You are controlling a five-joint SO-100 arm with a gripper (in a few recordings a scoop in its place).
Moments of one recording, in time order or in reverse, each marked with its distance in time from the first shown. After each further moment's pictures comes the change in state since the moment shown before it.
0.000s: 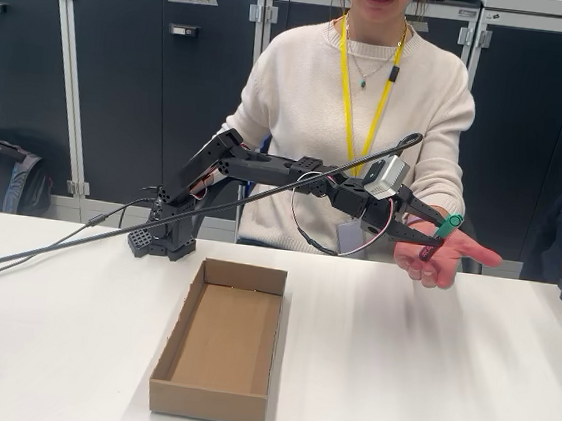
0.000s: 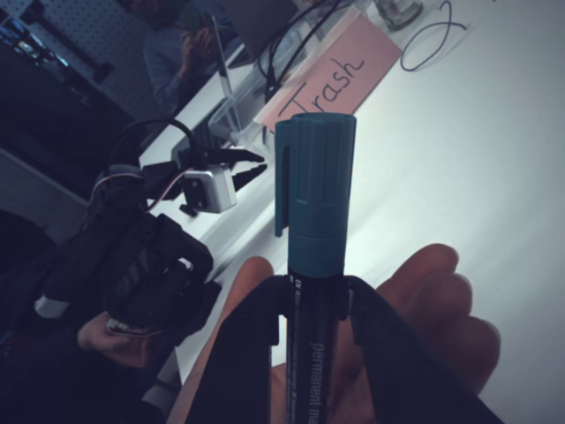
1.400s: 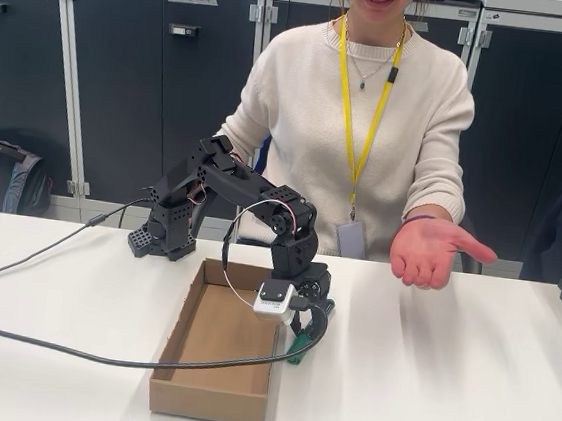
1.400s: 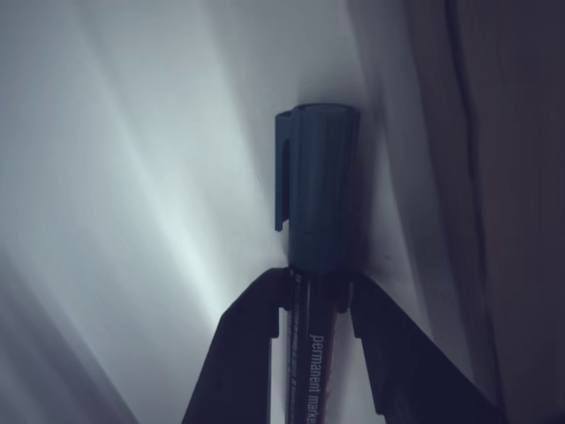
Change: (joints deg) arm 20.3 0.0 10.9 47.8 33.3
